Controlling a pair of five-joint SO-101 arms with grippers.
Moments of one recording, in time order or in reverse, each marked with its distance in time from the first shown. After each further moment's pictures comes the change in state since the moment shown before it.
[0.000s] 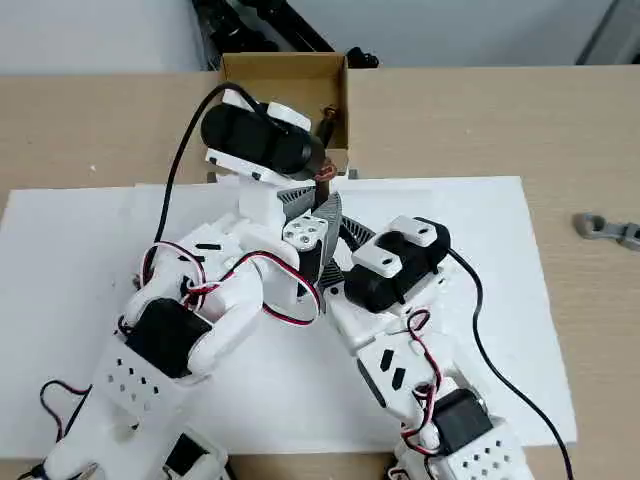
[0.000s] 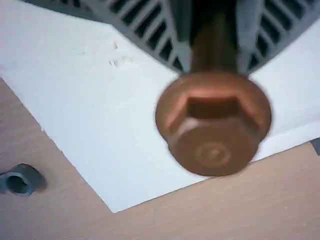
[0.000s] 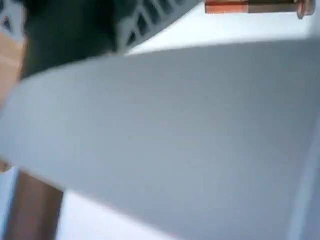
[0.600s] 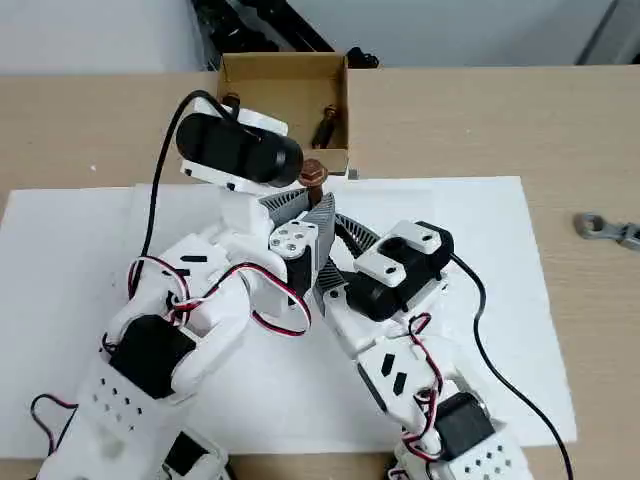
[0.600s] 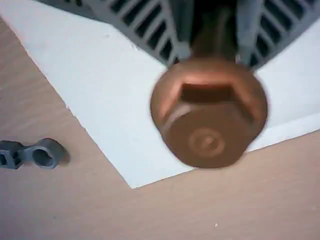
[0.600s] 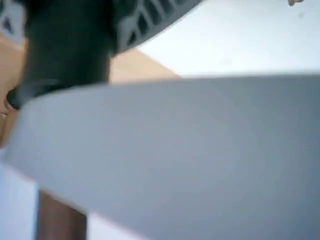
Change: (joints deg) left arm 0.6 -4.7 0.5 0.3 3.3; right arm -0.2 -0.6 -0.3 -0.1 0.0
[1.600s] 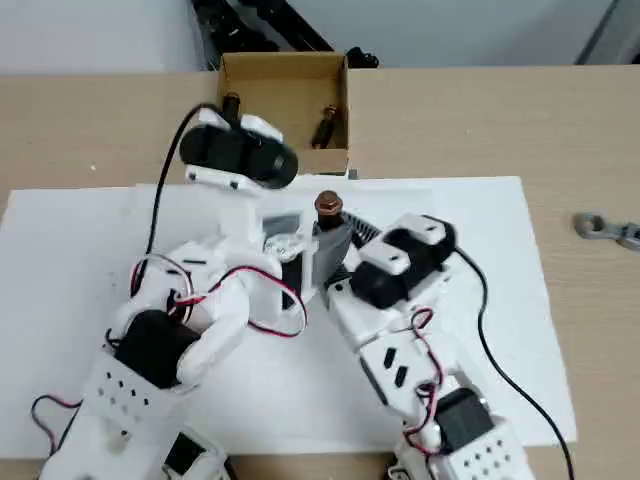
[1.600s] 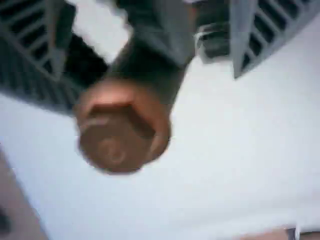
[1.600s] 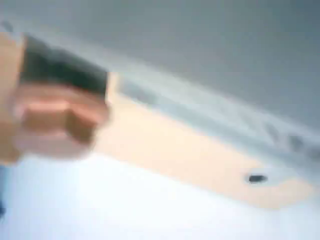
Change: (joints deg) left arm -2.9 0.7 2.9 8.3 2.8; right arm 0.4 0.4 0.0 0.1 -0.1
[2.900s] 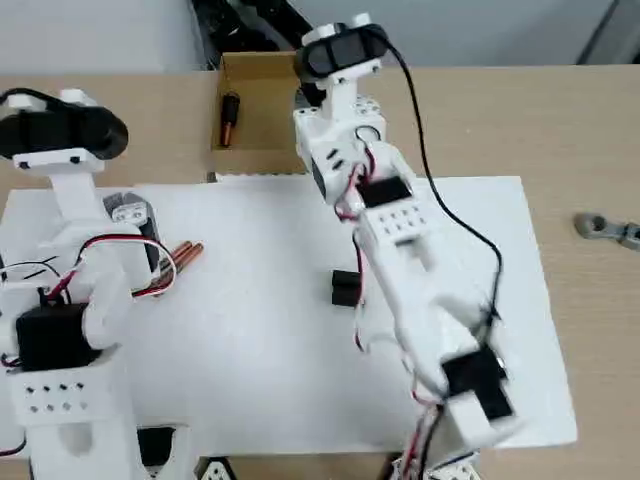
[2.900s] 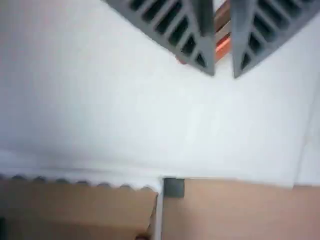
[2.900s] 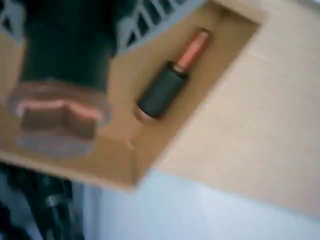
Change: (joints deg) left arm -37.8 0.0 -6.2 9.1 -17.4; right arm 10.5 91.3 -68.1 -8.4 -0.1
